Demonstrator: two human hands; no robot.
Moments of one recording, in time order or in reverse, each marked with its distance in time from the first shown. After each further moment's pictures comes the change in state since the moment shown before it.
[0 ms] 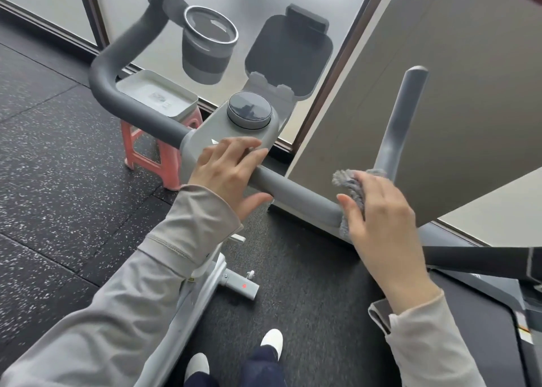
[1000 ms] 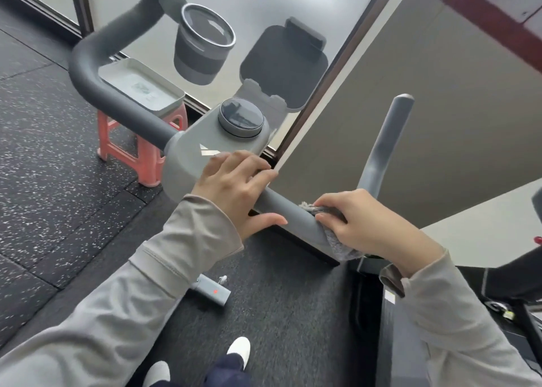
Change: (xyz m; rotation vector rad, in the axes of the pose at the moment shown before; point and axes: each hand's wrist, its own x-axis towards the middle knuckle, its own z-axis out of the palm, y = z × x) left_hand 0.006 0.019 0.003 0.005 -0.010 0.053; right_hand 0.058 0.004 -0.019 -0.079 -0.661 -0.224
